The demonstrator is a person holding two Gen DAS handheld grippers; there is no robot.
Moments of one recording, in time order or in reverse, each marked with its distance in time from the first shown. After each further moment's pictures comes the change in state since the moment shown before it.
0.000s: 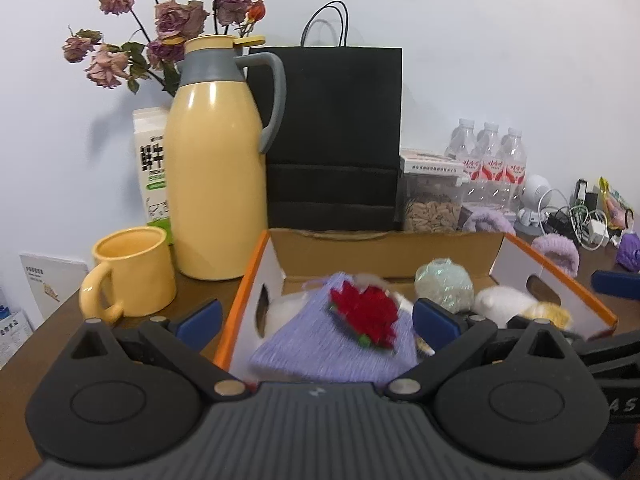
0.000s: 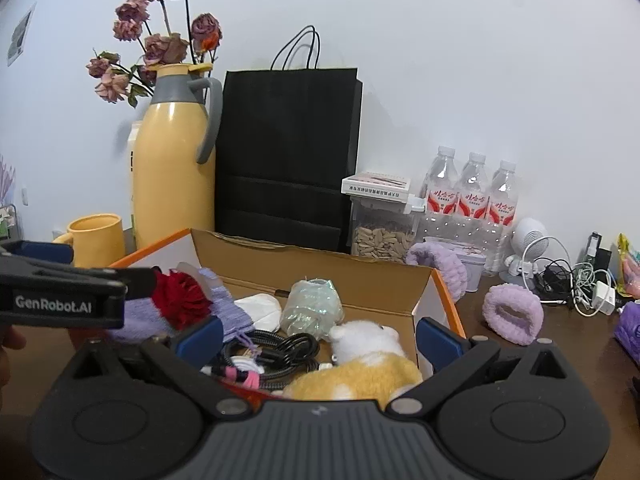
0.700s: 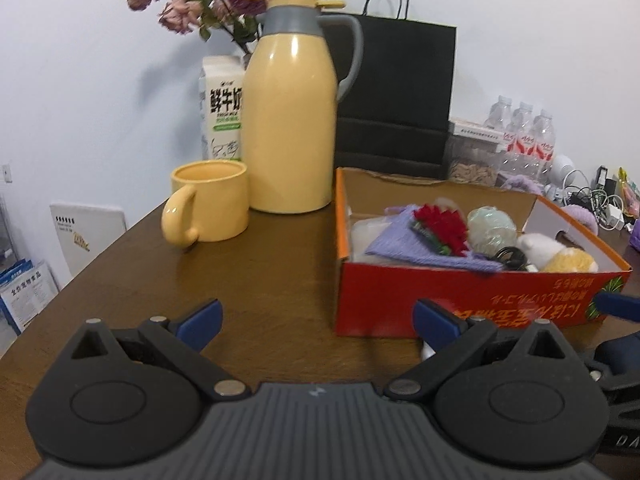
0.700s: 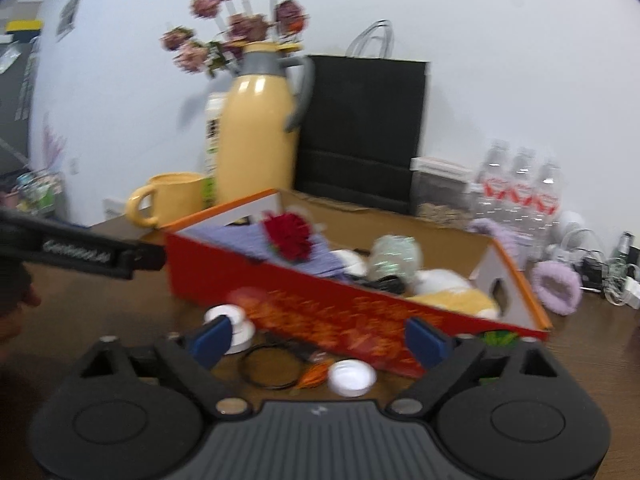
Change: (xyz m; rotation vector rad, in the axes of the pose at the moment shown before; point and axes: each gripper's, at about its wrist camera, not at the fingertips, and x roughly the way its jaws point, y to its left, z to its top) left arm -0.038 0.068 -0.039 -0.072 0.106 0.044; right arm -0.040 0.060 -0.039 -0.089 0.059 0.172
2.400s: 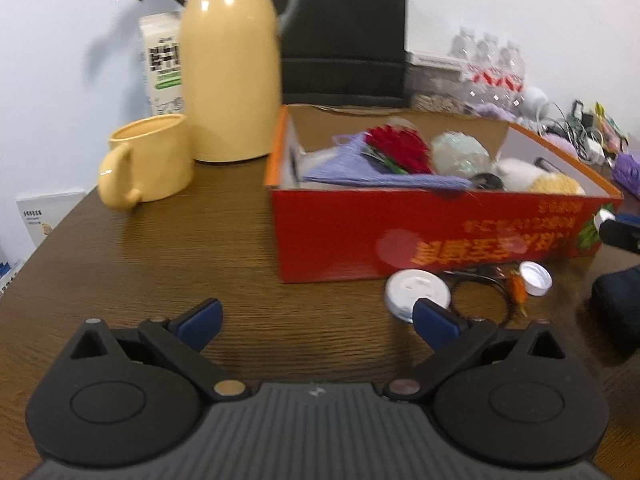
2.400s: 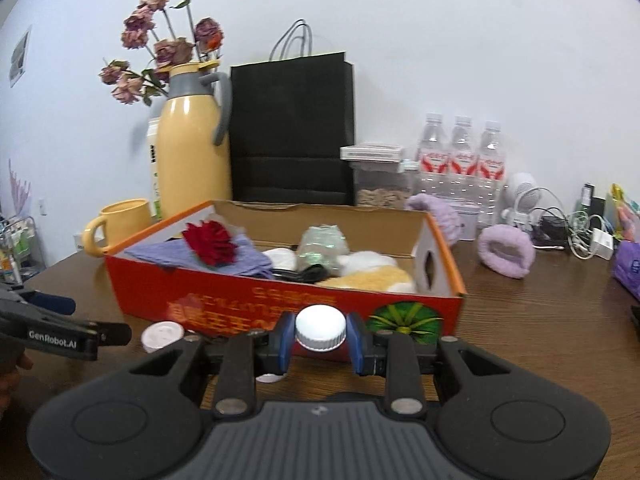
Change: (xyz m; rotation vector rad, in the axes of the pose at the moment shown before) left arm 0.031 -0.038 -0.020 0.121 0.142 -0.075; right arm -0.025 -0.076 -0.015 0.180 -0.028 -0.118
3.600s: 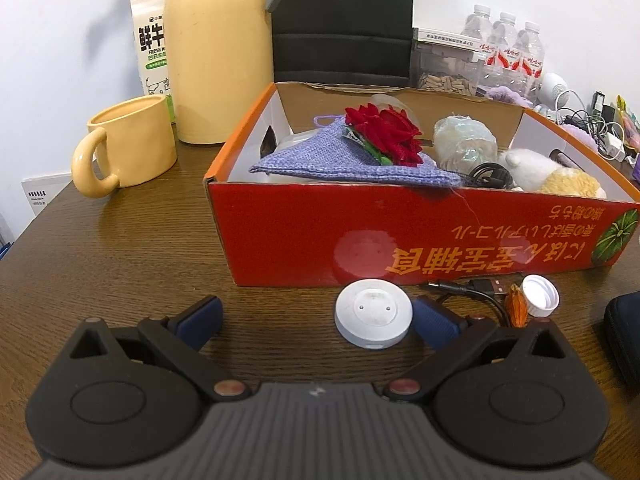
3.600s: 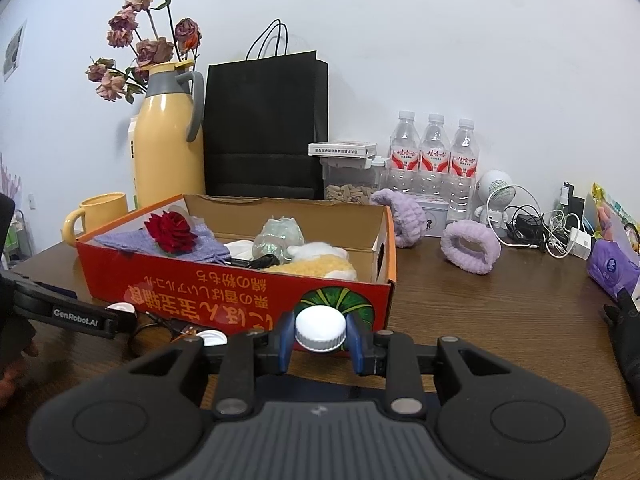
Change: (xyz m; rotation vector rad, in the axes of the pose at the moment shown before) left arm 0.027 -0.024 0.010 -0.043 0.061 0.041; right arm -0.007 -0.034 -0.008 -0.020 0.004 -0.025
